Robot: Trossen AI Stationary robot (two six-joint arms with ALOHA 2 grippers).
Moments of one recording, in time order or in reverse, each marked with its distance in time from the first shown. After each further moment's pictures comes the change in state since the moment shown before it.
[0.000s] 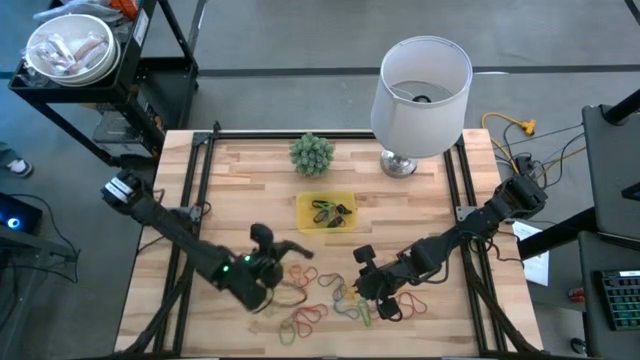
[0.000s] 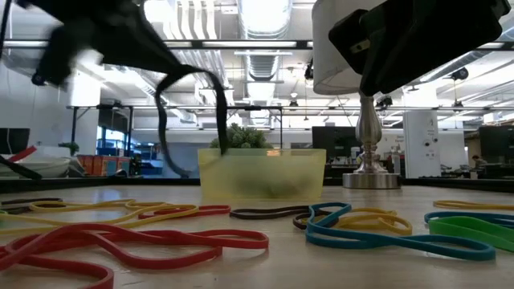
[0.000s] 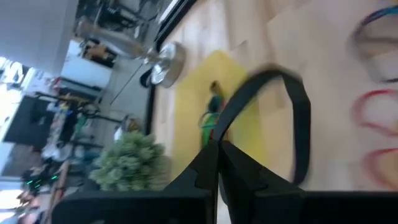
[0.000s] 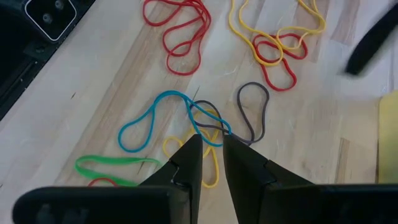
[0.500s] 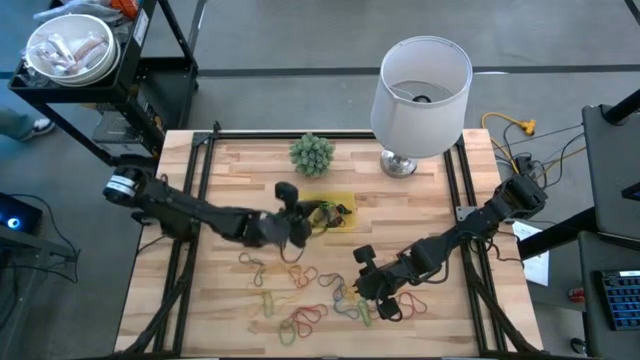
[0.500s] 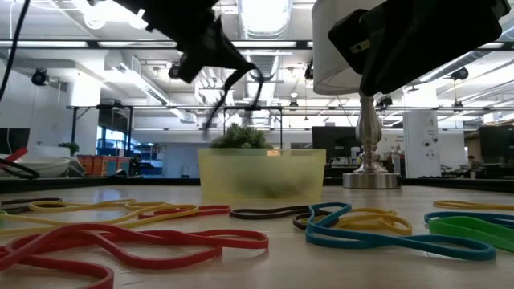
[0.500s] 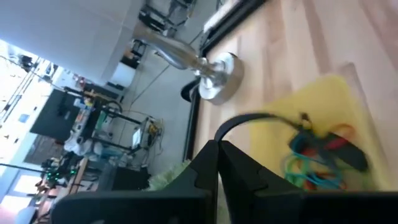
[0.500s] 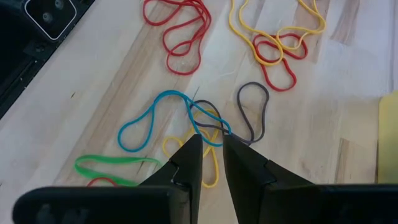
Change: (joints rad) left arm 0.387 -0.016 0.001 0.487 0.200 0.500; right arm 0.000 0.000 0.000 -0.001 0.000 -0.003
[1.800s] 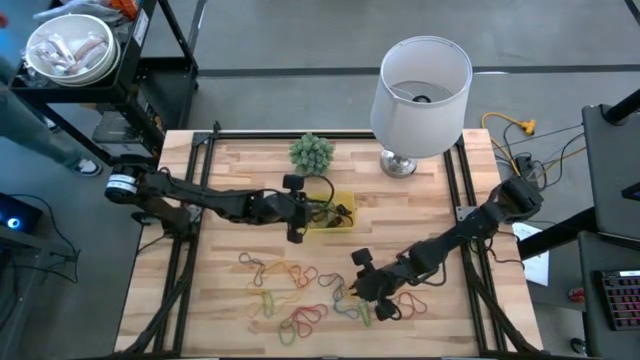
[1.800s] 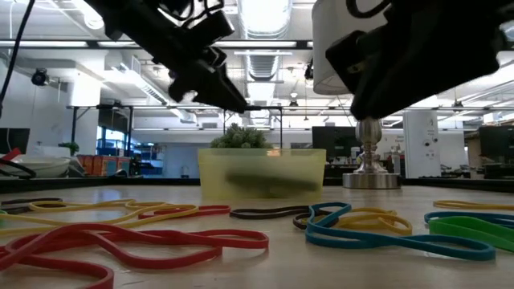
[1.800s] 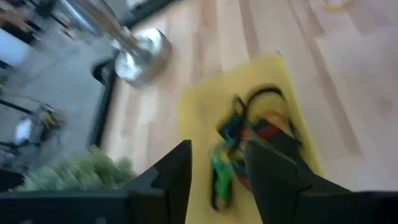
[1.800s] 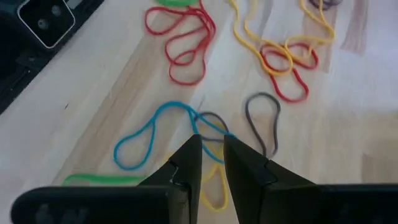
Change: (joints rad) left arm 0.182 -0.012 -0.056 -0.106 0.468 -0.219; right arm -0.003 0.047 -0.104 0.242 -0.002 -0.018
